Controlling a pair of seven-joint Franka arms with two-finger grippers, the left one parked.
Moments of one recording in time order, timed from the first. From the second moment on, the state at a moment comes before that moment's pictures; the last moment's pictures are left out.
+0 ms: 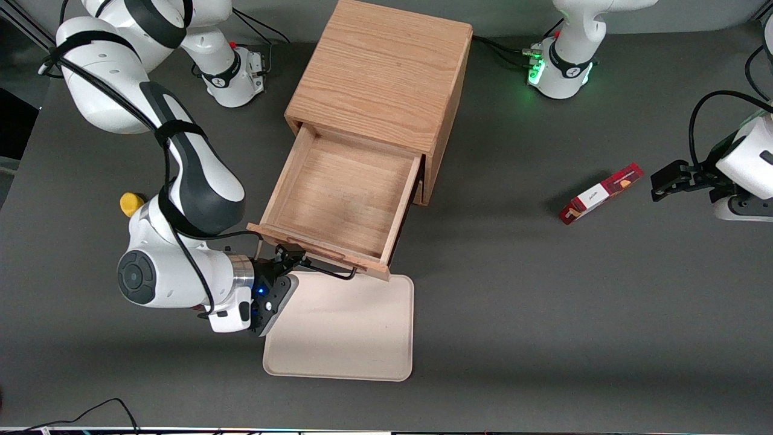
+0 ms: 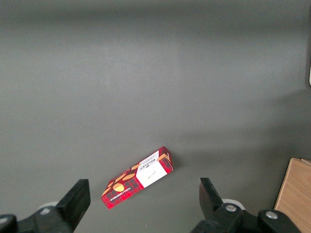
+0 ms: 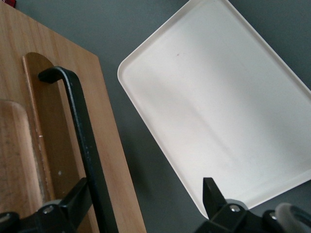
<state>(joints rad) 0.03 0.84 0.49 -1.02 0.02 1.77 -0.50</state>
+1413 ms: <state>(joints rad) 0.07 0.78 0.49 -1.18 0.01 1.88 -0.49</state>
